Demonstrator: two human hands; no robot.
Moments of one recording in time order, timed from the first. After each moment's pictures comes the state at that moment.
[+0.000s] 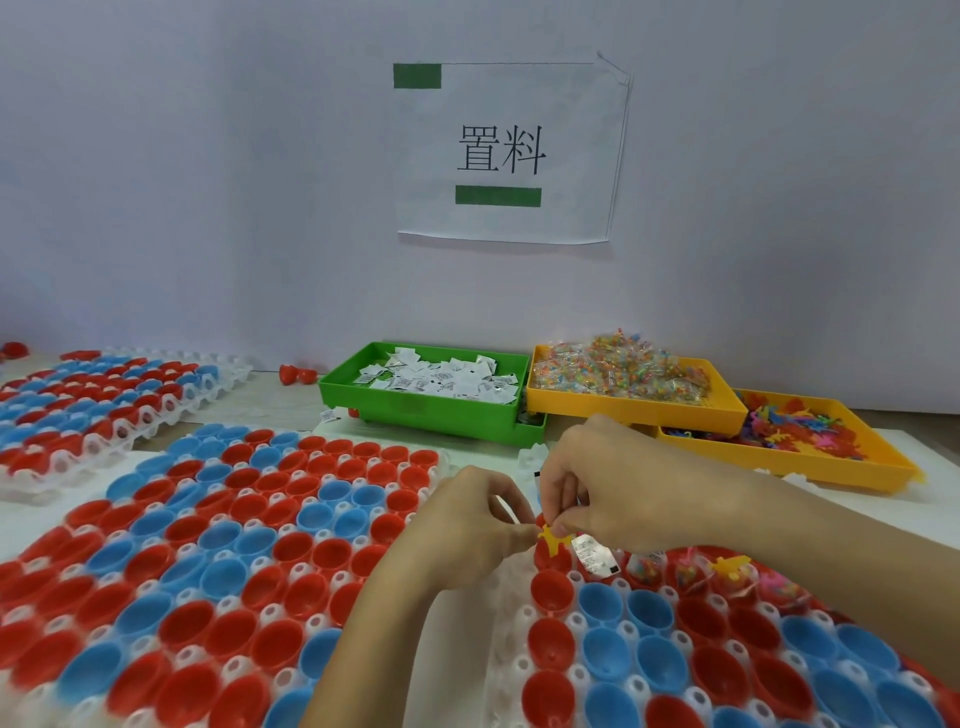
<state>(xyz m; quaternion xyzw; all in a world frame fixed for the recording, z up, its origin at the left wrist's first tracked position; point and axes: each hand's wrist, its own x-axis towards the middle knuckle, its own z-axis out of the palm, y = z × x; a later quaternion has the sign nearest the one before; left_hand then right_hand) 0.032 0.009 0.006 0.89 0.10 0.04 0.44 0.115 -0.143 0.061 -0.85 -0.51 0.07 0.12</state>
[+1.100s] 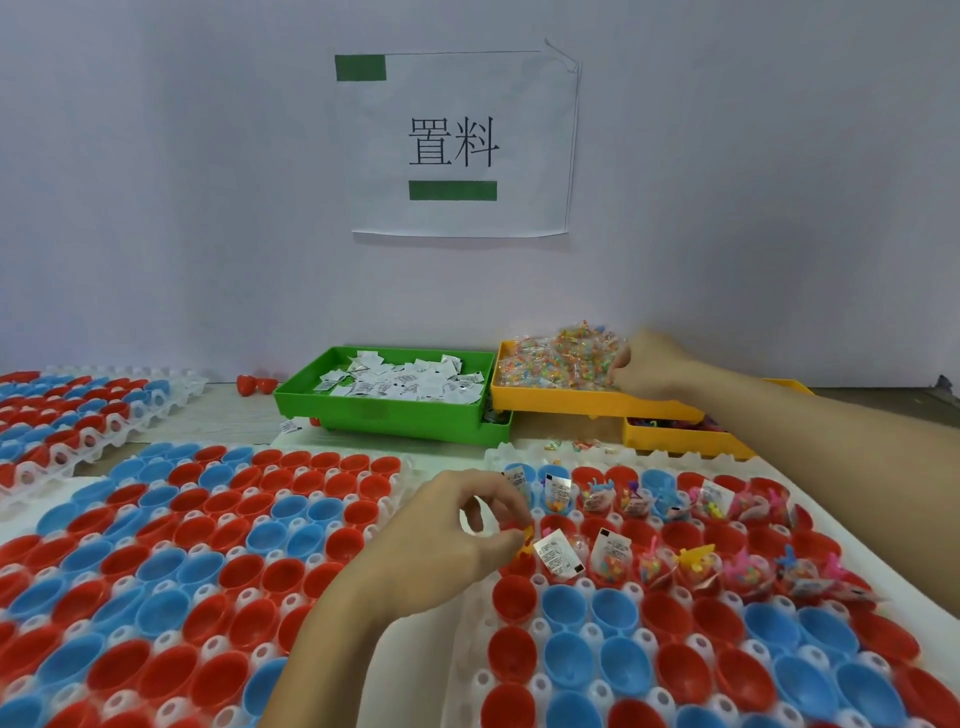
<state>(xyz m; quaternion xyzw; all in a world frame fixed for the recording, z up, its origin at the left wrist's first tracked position) 0.025 -0.001 0.014 0.90 -0.02 0.08 0.43 0.288 -0.165 0.049 -0.96 -0.20 -0.02 0.20</state>
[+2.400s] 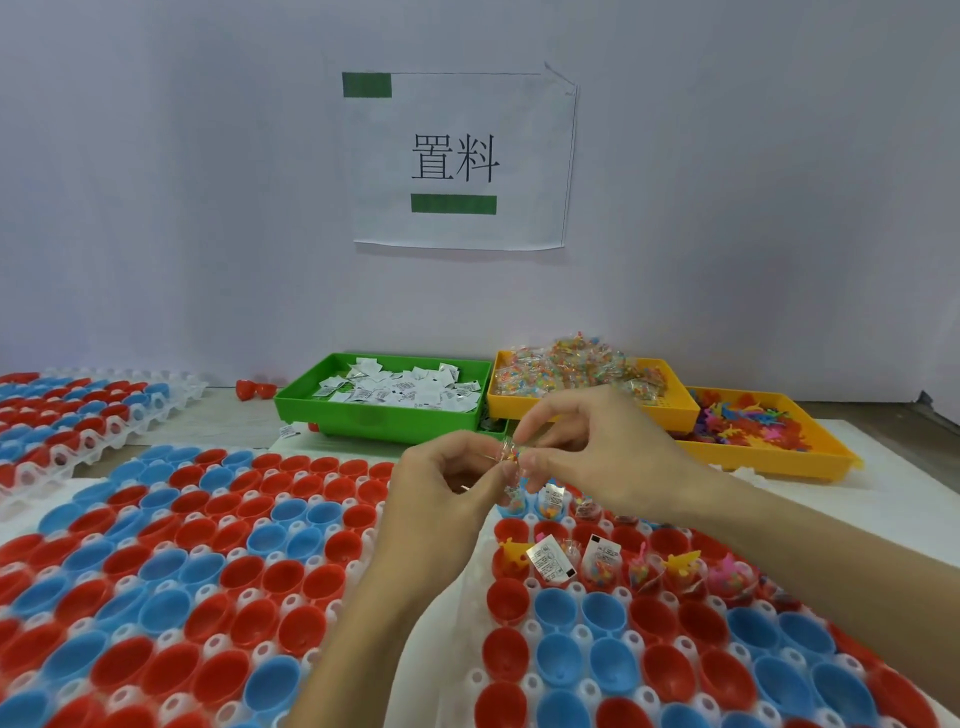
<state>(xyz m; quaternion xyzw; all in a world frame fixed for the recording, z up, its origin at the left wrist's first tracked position) 0.039 -0.016 0.014 0.77 0.04 0.28 0.57 0.130 -0.164 0.058 -0.80 -0.42 0.05 0.43</state>
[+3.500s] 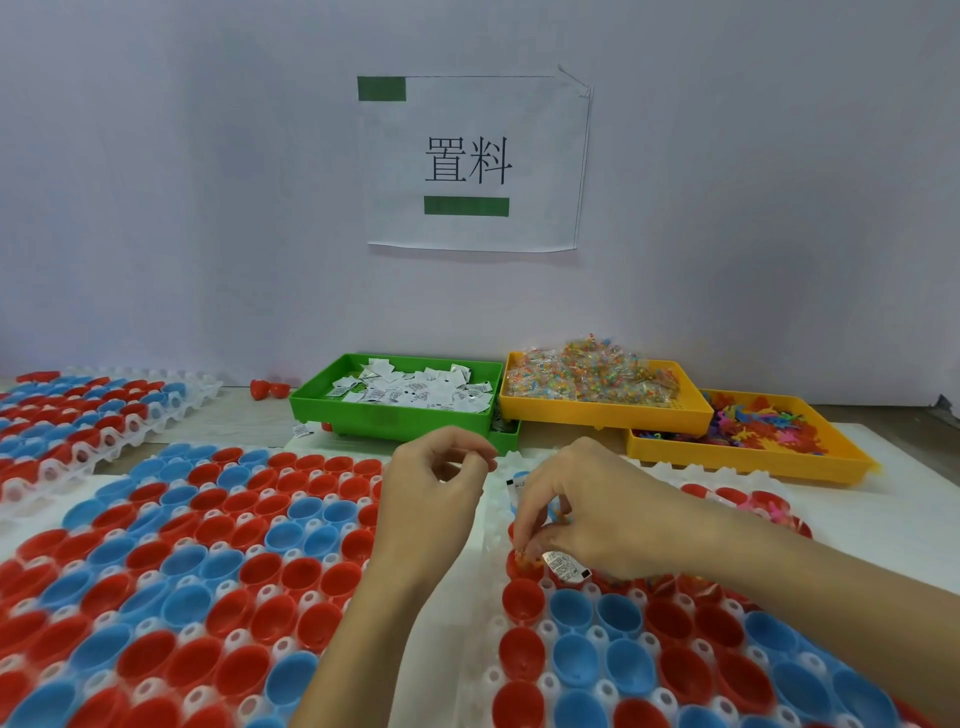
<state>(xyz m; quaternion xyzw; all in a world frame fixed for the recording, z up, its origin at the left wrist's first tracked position) 0.036 -0.007 0.016 0.77 0.11 0.33 0.53 0.115 -0.155 0.043 -0.81 -0.53 0.07 0.23</state>
